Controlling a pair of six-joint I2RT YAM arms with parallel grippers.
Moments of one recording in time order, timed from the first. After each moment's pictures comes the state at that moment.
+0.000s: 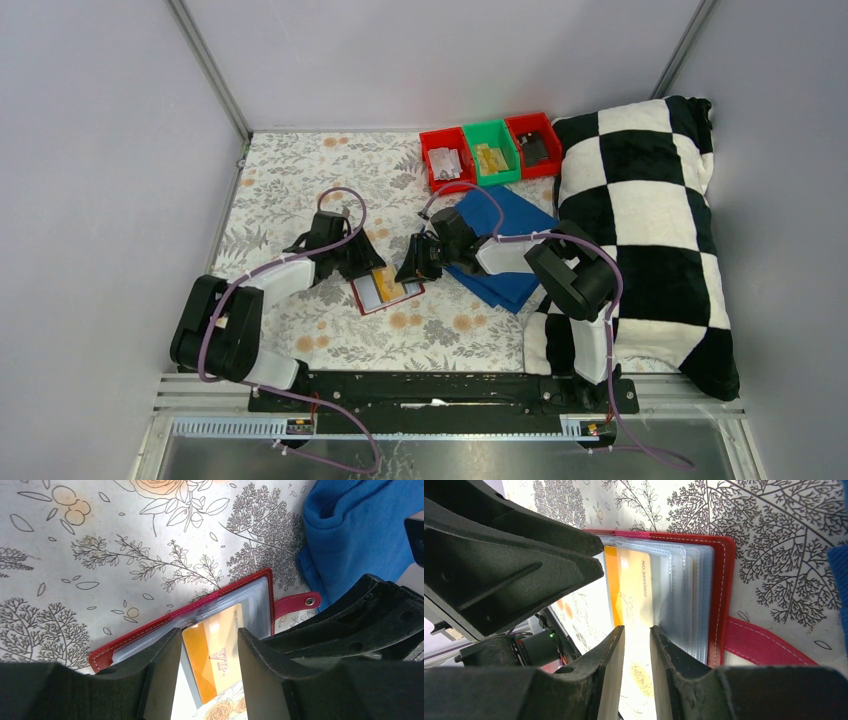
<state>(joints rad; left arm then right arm) -0.29 1.43 0.64 -0.09 0.25 -0.70 0.76 2.00 1.07 0.20 -0.50 0.86</state>
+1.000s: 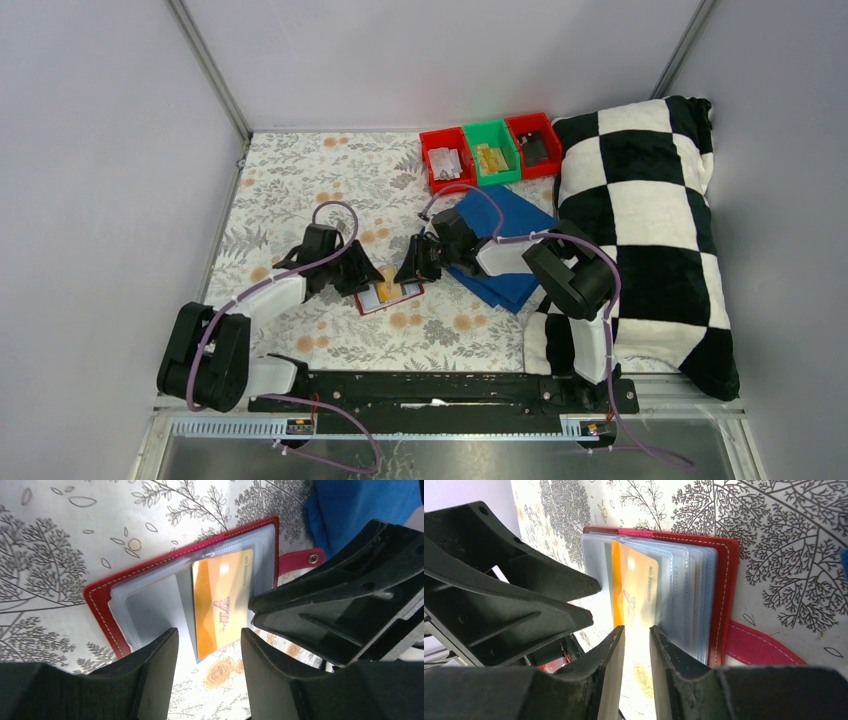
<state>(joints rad) -0.27 1.30 0.55 -0.16 0.33 -0.72 0.76 2.01 1.05 0.25 -0.53 0.88</state>
